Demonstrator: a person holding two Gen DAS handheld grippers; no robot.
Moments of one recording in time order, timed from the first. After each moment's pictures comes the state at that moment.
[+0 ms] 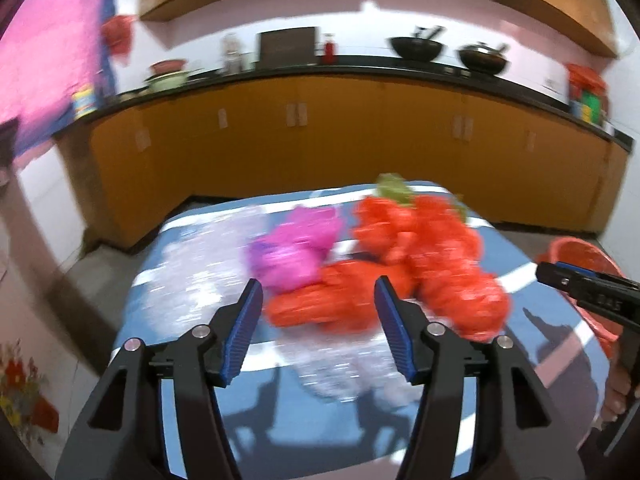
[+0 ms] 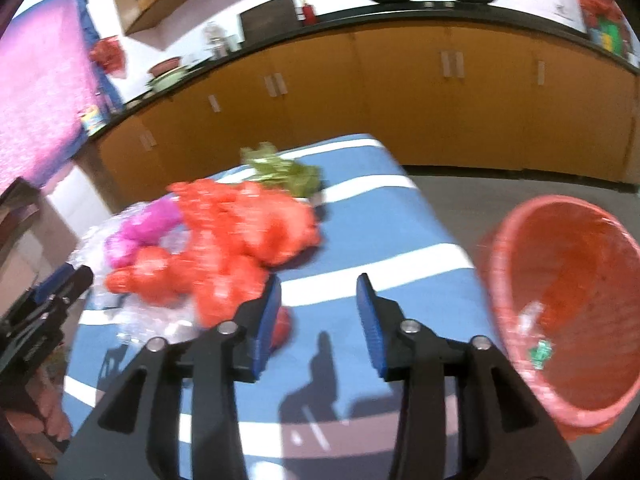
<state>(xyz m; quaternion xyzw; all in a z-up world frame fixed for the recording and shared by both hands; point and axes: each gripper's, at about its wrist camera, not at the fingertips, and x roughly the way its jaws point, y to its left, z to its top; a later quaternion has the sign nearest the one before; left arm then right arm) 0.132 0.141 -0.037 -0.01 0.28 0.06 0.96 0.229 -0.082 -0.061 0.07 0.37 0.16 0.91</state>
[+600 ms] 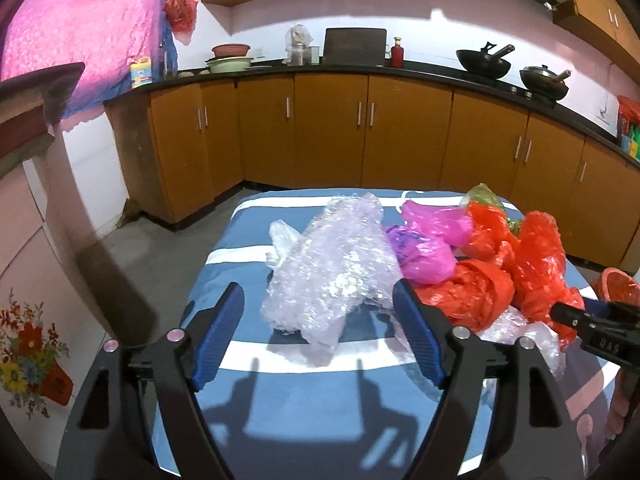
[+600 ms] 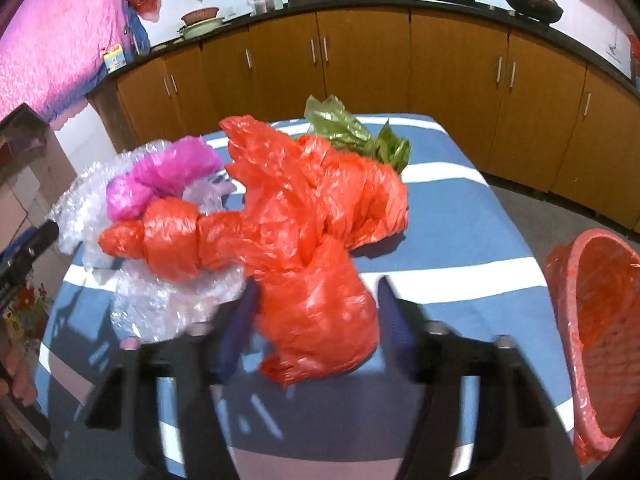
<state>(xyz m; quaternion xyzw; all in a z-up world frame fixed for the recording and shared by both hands) 0.126 0.217 -0.050 -0.04 0.27 0.14 0.95 0.244 -0.019 -0.094 -0.01 0.40 0.18 0.90</state>
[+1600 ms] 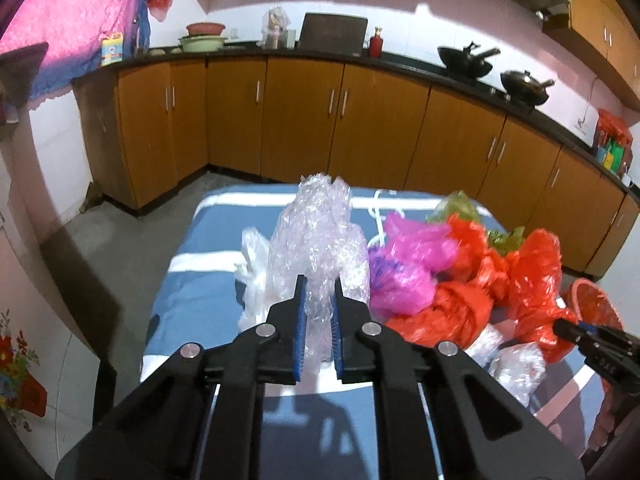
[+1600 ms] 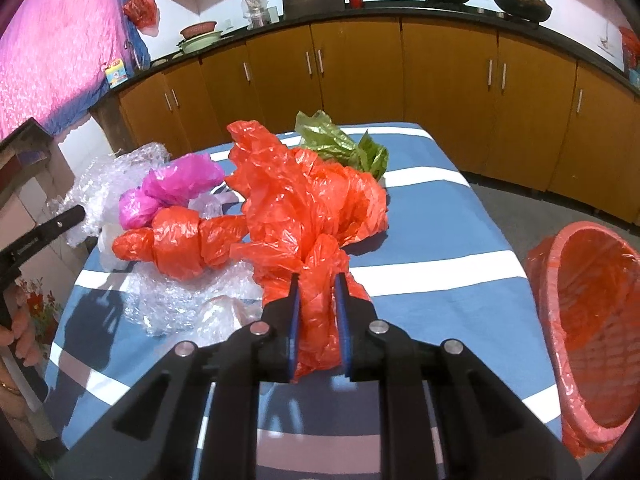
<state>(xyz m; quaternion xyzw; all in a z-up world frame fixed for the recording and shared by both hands) 0.143 0.241 -0.037 -0.08 0.29 0.07 0.95 0.225 -0.046 -0.073 0.01 0.38 0.18 0.91</state>
